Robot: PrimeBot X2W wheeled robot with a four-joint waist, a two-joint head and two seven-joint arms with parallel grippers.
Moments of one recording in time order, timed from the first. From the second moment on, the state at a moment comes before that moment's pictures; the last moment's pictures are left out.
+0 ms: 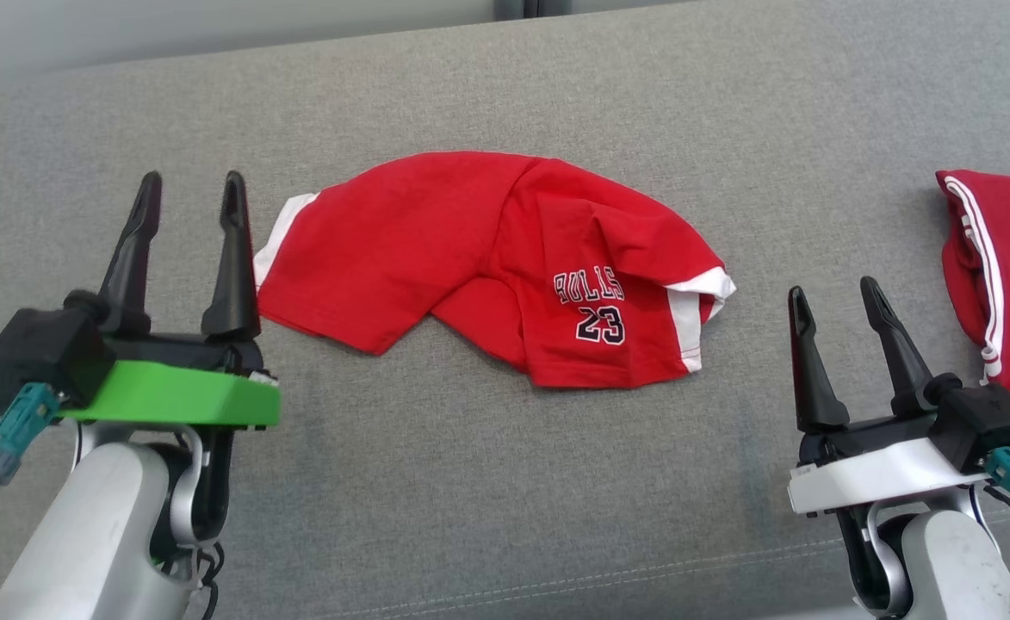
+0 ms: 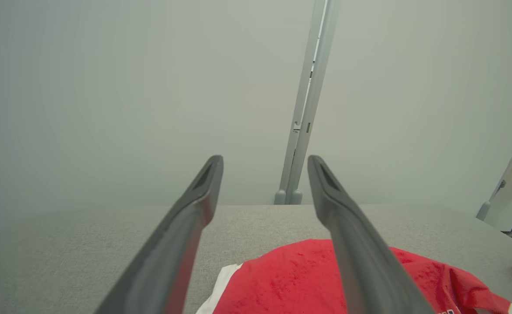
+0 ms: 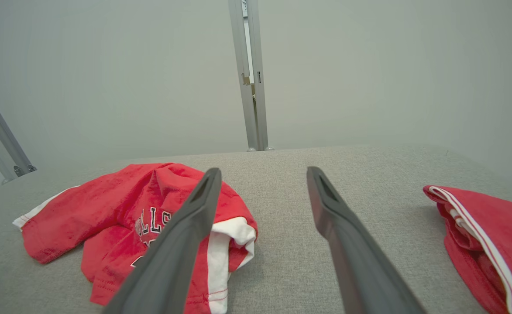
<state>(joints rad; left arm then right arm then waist) -0.41 0.37 -0.41 0.00 -0.62 0.17 -0.25 -0.11 -0.05 0.00 0.01 0.15 0.13 -0.26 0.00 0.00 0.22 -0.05</state>
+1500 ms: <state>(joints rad) 0.02 0.32 -0.22 0.02 -0.39 0.09 -0.26 0.05 -0.06 -0.01 -0.01 0.15 0.13 -0.20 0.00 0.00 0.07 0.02</state>
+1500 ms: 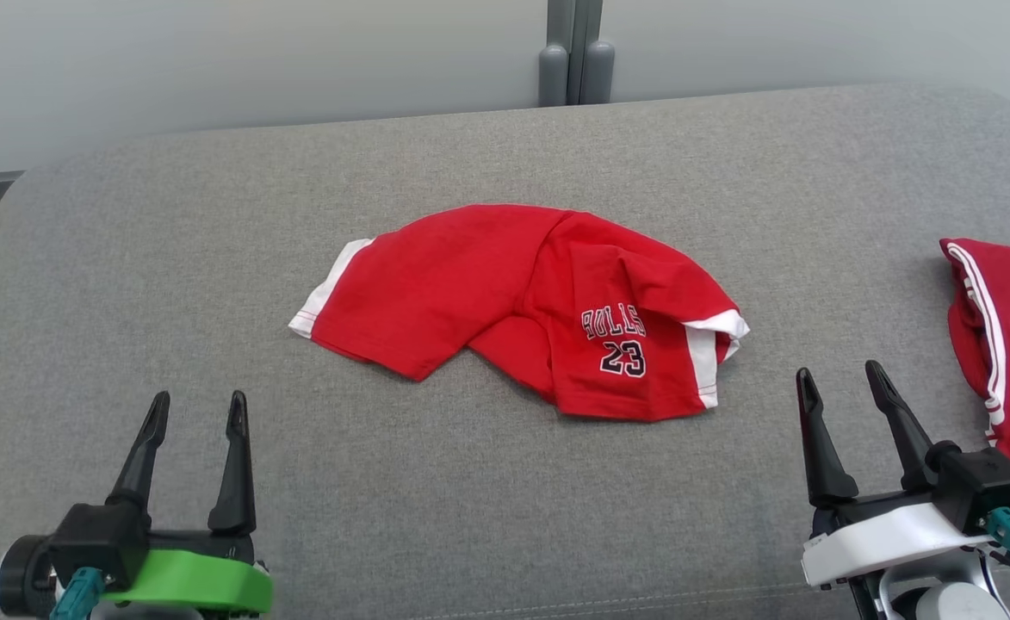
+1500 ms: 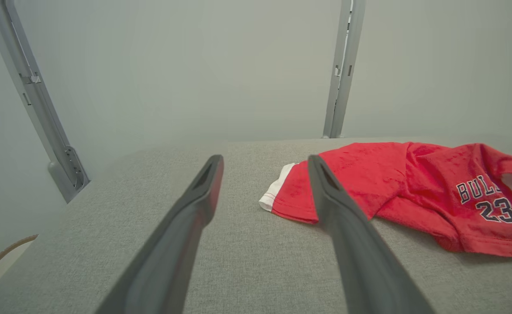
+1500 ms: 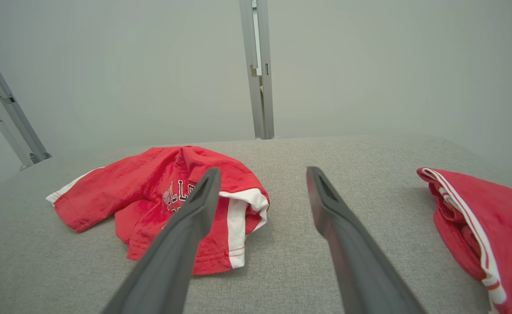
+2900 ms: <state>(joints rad) -0.59 0.08 -0.72 0.51 -0.36 -0.12 0.06 -0.09 -0.05 0.01 0.03 0.21 0.13 -0.26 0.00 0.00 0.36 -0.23</state>
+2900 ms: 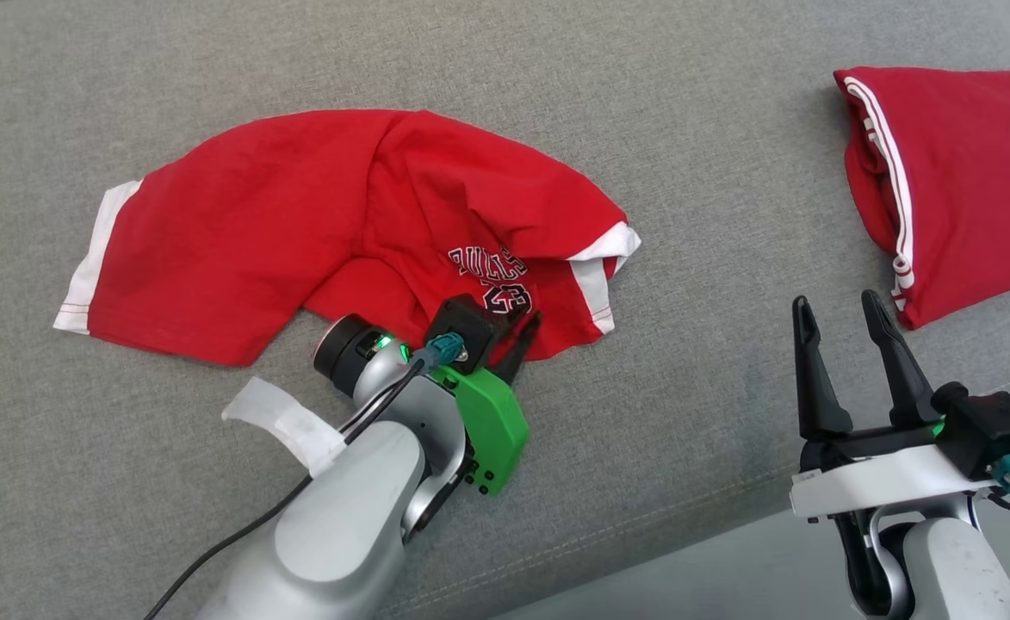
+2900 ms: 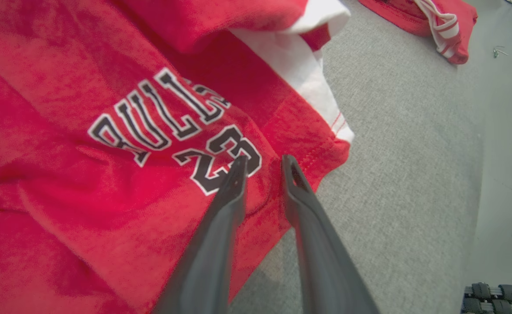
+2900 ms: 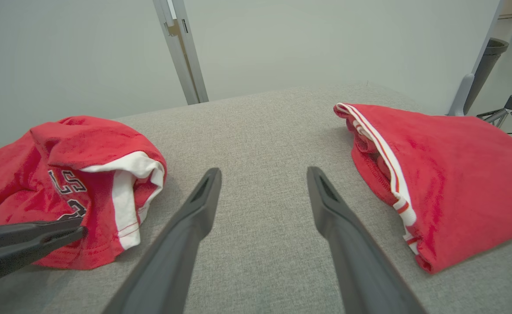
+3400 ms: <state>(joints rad) -0.61 0.15 -0.73 0.32 -0.32 -0.08 0.05 -0.10 -0.05 -0.02 0.02 0.22 0.13 -0.26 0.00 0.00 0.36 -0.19</state>
